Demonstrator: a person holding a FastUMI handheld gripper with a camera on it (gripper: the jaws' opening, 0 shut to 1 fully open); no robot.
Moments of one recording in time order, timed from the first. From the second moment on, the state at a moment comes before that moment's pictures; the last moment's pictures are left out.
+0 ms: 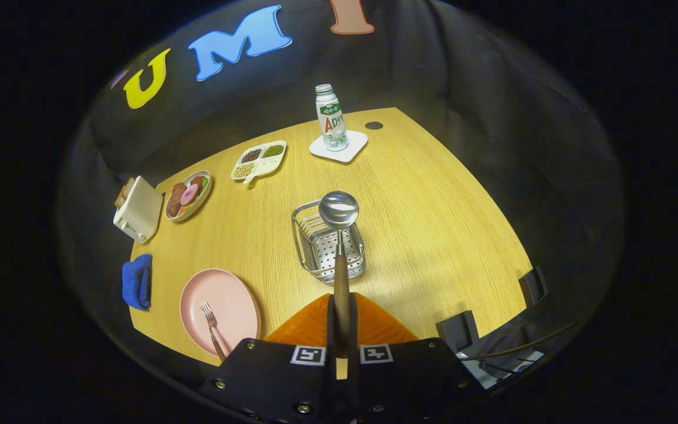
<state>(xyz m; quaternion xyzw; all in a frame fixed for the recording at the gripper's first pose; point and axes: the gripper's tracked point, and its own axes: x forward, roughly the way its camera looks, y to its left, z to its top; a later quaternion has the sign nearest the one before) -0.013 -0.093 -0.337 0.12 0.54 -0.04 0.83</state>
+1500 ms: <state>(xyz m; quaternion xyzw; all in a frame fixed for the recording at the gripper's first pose) -0.030 0.061 -0.340 0.09 0.55 0.13 0.82</state>
